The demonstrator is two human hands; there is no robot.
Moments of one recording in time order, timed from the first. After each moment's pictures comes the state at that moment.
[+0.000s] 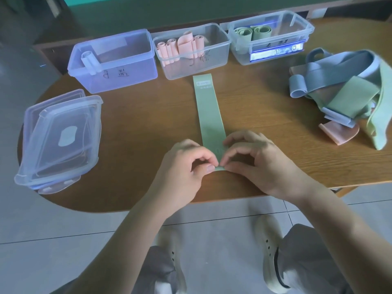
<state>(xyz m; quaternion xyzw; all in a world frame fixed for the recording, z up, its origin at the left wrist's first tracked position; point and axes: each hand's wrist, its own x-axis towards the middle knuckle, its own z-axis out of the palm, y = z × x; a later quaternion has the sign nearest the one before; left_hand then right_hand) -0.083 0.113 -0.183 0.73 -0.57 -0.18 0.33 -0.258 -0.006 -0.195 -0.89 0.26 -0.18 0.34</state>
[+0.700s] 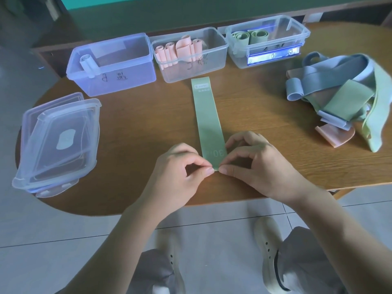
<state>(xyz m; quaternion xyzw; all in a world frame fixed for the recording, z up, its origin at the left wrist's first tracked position) -0.077 0.116 -0.189 0.72 -0.58 -0.13 0.36 -0.260 -0.009 -0.198 -0.88 0.27 -0.21 0.32</state>
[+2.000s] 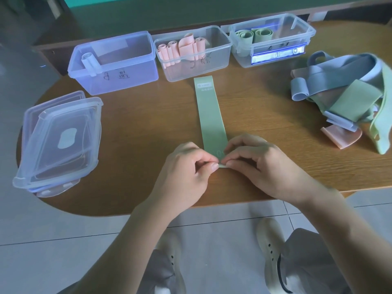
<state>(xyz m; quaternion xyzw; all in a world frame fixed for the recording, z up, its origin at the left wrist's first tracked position) -0.083 0.107 -0.193 0.73 -0.57 -0.13 0.35 -0.259 -0.017 -0.204 -0.91 0.20 -0.22 0.30</state>
